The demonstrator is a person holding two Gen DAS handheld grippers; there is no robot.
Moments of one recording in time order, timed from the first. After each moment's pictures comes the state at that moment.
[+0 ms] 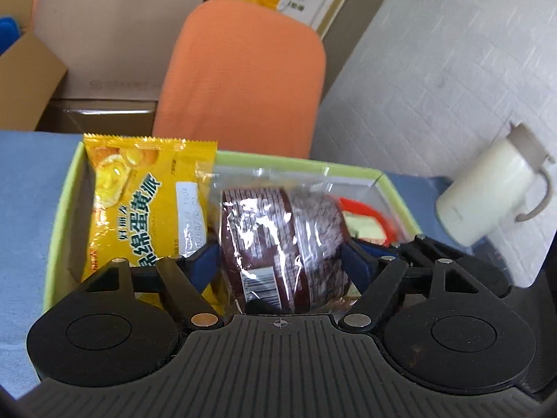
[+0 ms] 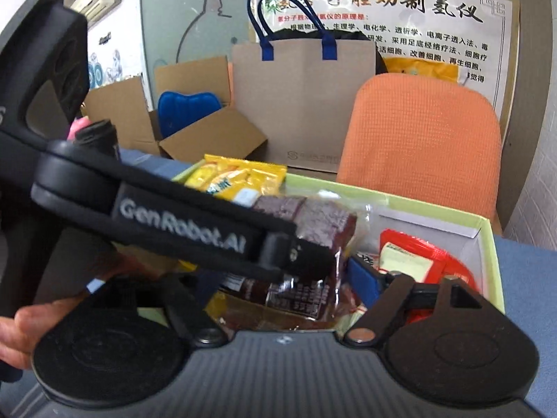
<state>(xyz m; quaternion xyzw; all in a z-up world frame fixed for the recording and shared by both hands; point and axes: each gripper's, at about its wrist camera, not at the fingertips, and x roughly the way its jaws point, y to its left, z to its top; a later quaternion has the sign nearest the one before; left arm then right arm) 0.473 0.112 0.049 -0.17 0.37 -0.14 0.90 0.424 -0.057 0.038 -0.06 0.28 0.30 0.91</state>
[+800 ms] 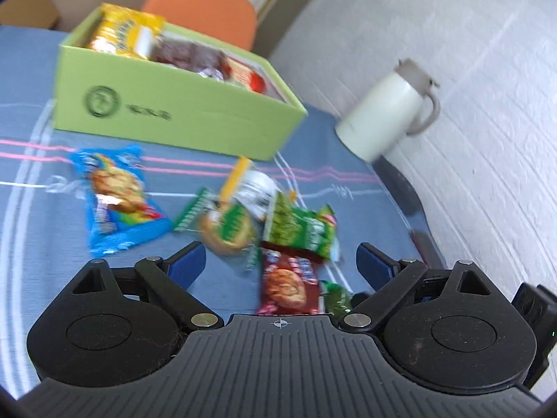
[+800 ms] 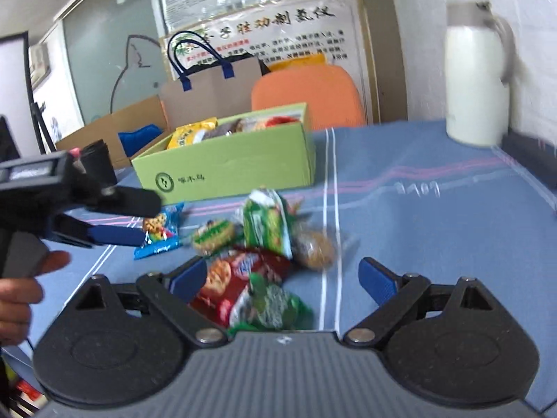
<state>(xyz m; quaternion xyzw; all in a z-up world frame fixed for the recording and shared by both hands) 0.246 0.052 0.025 -0.21 0.37 -0.22 0.88 0.159 -0.200 -0.002 0.06 0.28 0.15 0.95</state>
